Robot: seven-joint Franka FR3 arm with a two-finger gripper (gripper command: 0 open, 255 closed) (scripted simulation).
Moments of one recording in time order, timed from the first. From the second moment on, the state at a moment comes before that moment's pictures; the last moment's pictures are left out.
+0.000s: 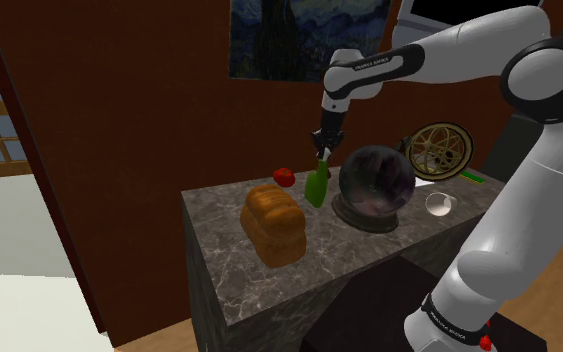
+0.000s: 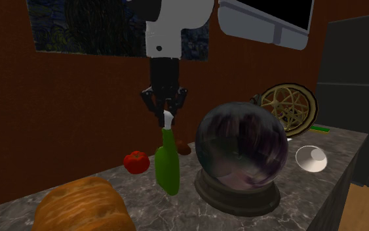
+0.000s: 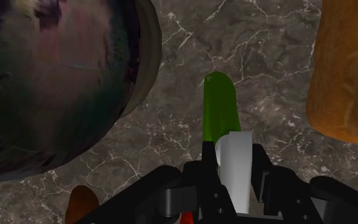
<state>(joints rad) -0.13 -0.03 -0.14 -2.01 0.00 1.95 0.07</state>
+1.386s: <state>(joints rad) -0.13 -0.04 -0.14 -1.74 0.00 1.67 0.07</state>
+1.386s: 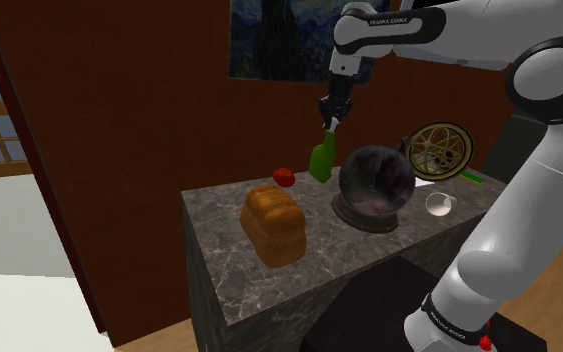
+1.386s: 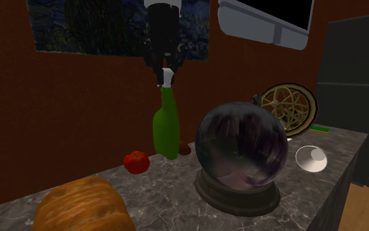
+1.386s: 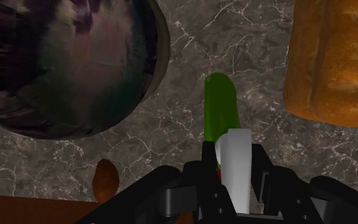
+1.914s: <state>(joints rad) -0.13 -0.02 -0.14 -1.61 0.00 1.56 0.07</state>
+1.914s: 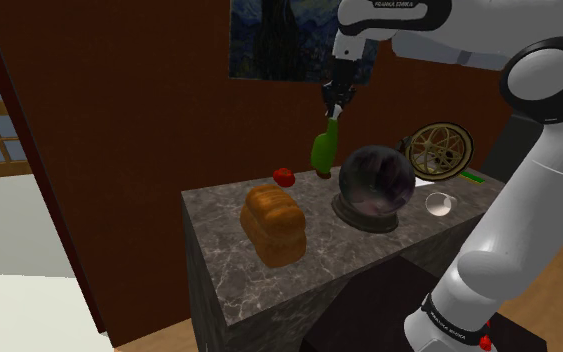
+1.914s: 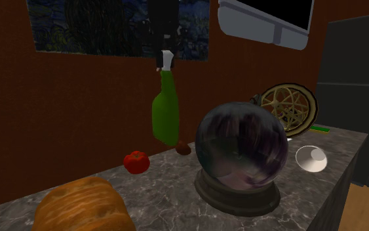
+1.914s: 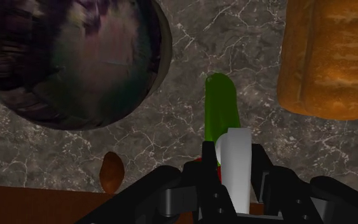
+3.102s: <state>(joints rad) -0.14 0.10 -0.15 -1.20 0.02 1.27 0.06</state>
